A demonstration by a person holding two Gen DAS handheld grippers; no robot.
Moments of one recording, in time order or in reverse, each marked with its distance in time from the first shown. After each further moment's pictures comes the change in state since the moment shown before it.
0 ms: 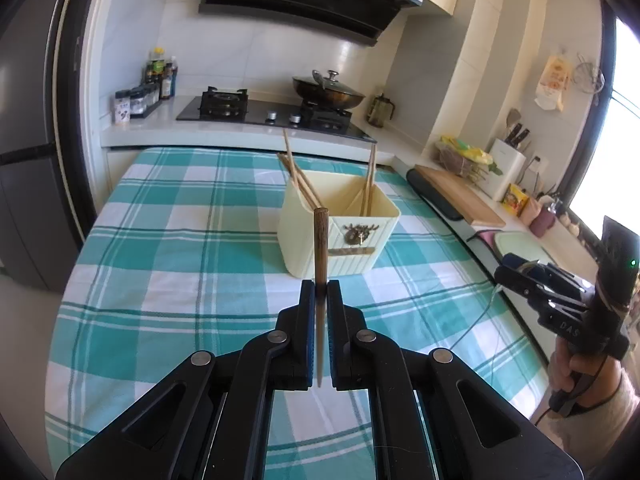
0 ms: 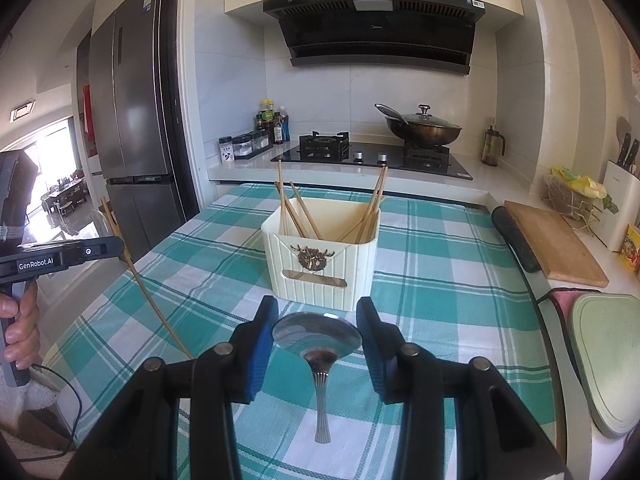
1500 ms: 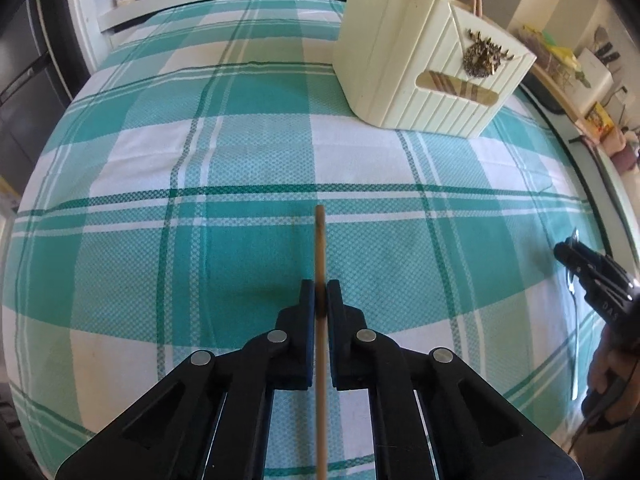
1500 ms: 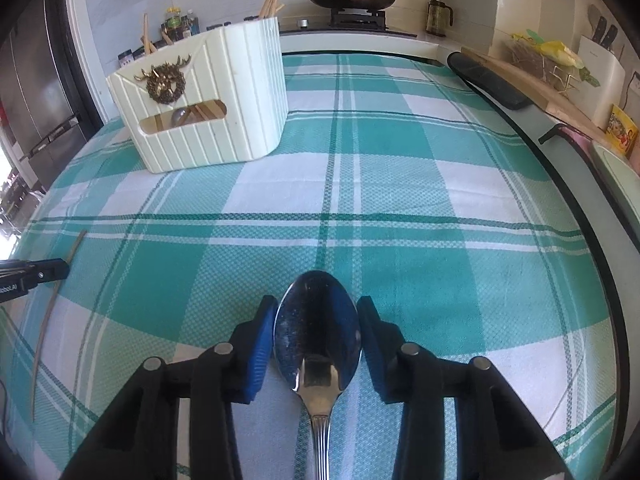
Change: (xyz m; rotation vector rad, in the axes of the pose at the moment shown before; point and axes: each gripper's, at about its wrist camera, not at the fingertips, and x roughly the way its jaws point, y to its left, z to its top) left arm 0.156 0.032 -0.071 -0.058 0.433 0.189; right arm 0.126 -0.067 -0.106 0.194 0.346 -0.166
